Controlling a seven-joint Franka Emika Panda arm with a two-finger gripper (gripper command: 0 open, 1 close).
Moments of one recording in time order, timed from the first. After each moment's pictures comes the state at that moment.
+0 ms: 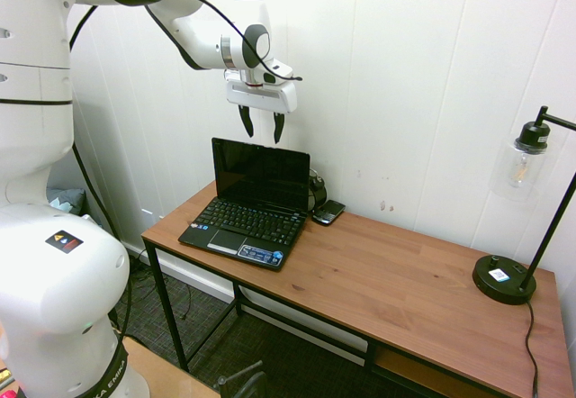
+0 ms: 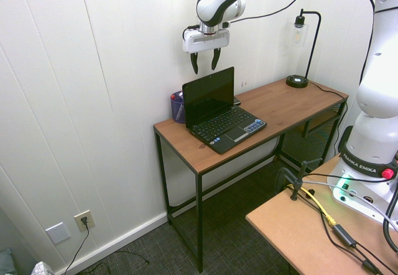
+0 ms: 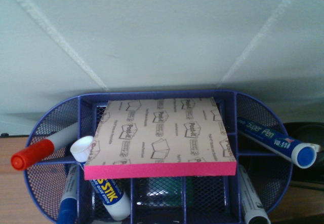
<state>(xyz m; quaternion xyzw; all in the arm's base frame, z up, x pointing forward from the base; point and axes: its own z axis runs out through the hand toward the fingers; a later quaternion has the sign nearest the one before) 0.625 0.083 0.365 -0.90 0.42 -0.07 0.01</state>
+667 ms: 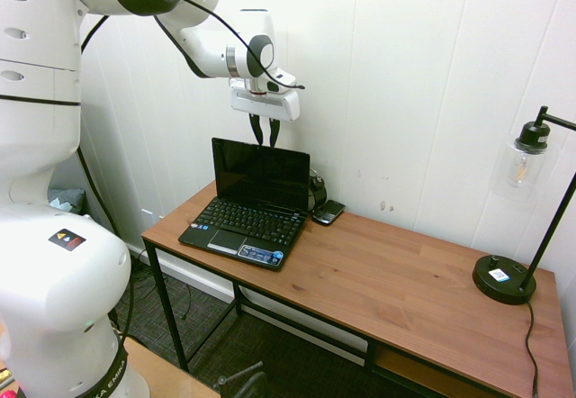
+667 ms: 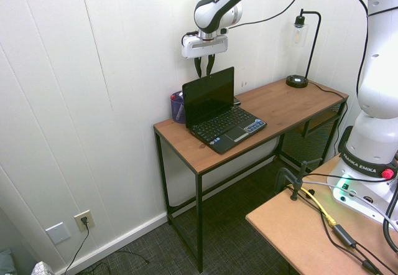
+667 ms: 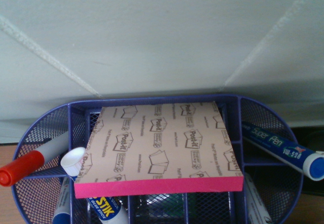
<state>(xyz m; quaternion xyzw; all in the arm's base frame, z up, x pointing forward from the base) 0.634 0.083 0.349 -0.90 0.42 -0.07 0.01</state>
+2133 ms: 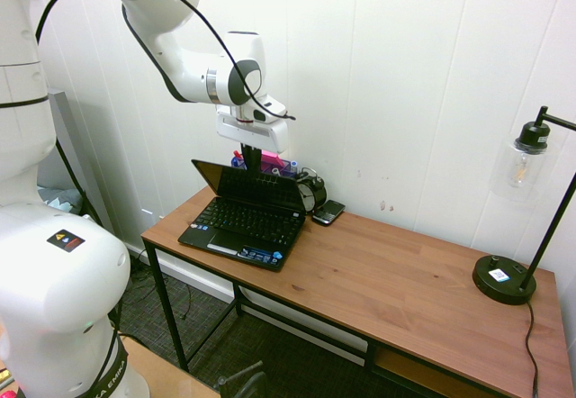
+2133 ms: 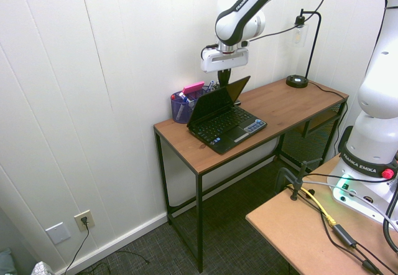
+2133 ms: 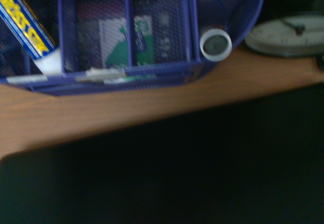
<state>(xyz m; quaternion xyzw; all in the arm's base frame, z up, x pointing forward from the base) 0.514 0.050 0.296 -0.89 0.46 -0.02 0.00</state>
